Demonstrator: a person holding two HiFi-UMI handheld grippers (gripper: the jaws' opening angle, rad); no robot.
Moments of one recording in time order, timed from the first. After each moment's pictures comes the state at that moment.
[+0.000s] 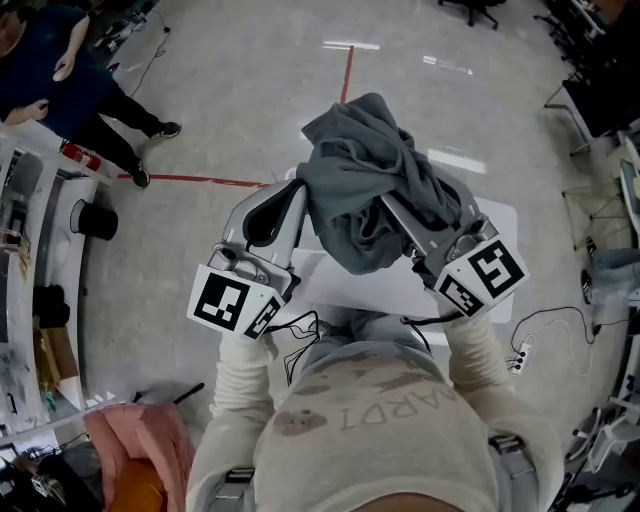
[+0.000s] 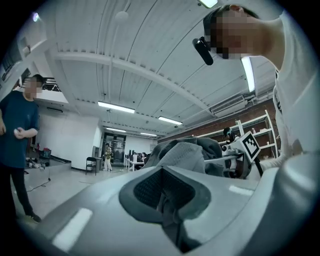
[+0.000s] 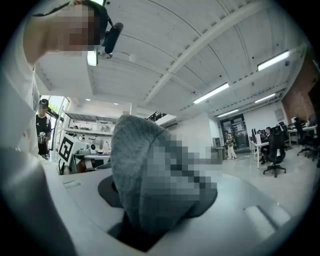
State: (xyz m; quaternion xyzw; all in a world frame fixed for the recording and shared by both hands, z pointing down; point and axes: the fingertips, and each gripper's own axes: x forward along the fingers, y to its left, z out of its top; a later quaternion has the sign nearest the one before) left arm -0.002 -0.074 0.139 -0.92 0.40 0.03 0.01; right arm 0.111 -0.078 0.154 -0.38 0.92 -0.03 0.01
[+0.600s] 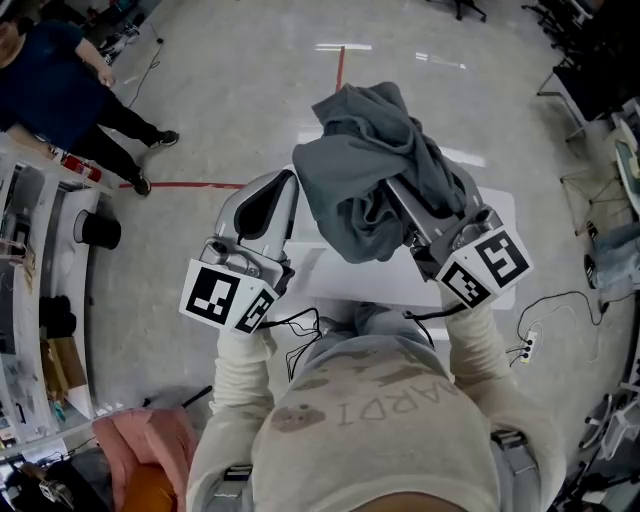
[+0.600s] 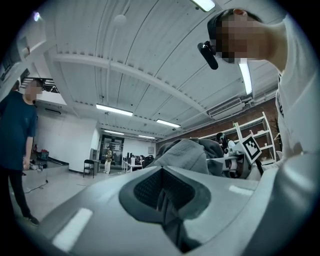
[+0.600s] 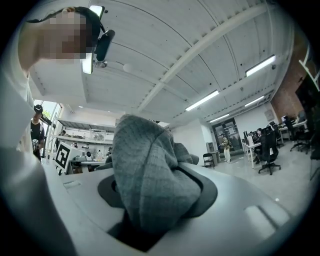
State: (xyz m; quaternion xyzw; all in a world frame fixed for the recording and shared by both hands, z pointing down) left arm 0.001 -0.050 0.119 -0.92 0.39 0.04 0.02; right arm 0.132 -0.052 0.131 -0.42 0.91 -0.03 0.06
